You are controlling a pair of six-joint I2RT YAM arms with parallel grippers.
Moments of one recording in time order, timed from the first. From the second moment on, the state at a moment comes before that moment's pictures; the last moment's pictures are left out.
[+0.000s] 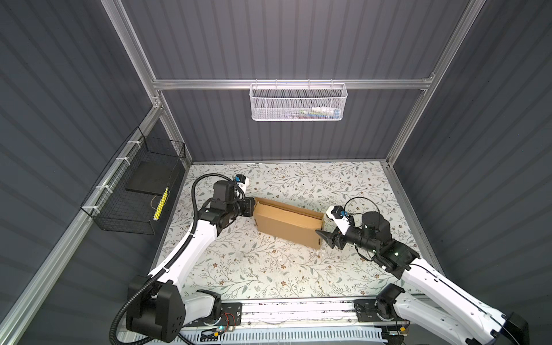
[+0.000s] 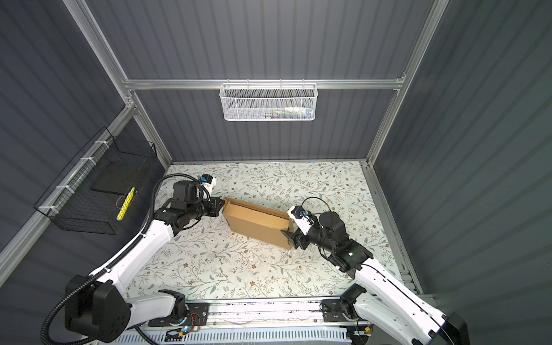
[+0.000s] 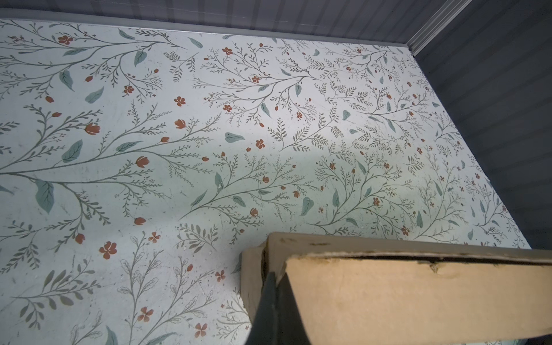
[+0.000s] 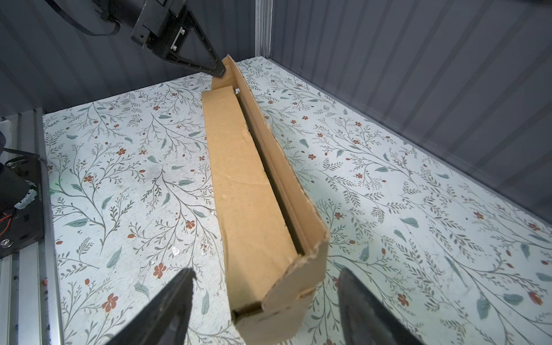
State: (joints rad) left arm -0.29 1.25 0.97 -0.40 0.29 -0.18; right arm 0.60 0.79 0.60 -0.18 -0.26 -0.17
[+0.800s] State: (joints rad) left arm -0.31 1.24 0.96 -0.40 0.24 -0.20; right arm 0.70 0.91 1.03 -0.65 -0.06 0.17
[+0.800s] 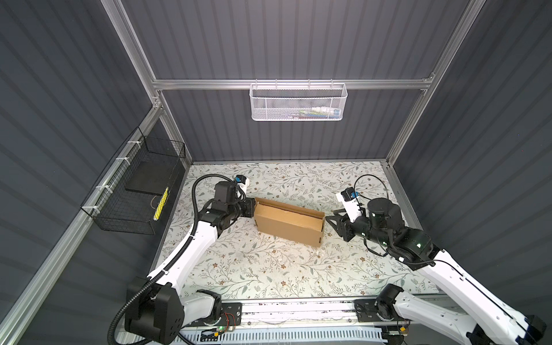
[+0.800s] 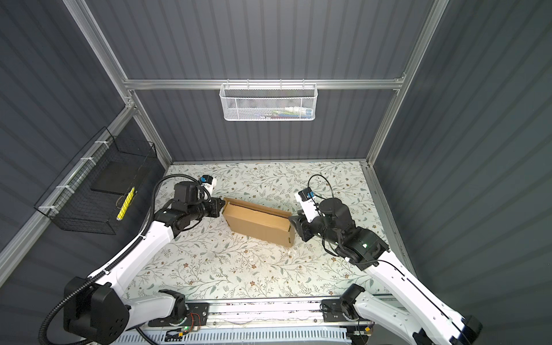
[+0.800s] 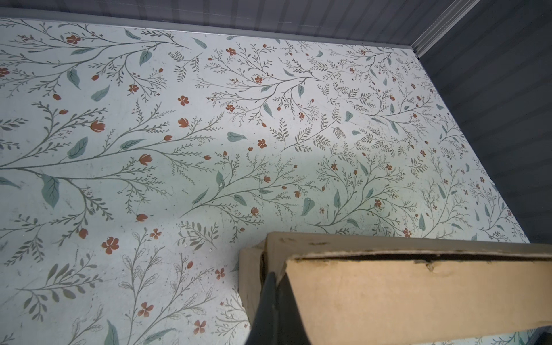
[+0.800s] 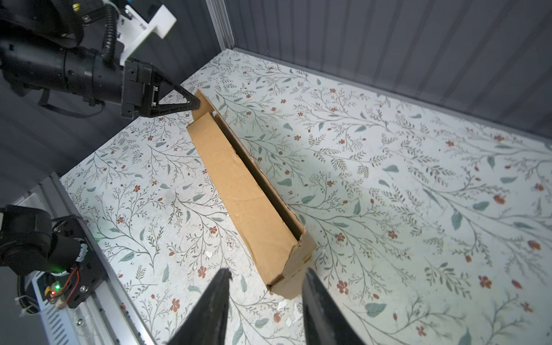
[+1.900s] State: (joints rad) left arm -0.32 1.23 0.95 -0.39 0.22 -0.20; right arm 0.78 1.16 1.08 -0.76 0.14 0.62
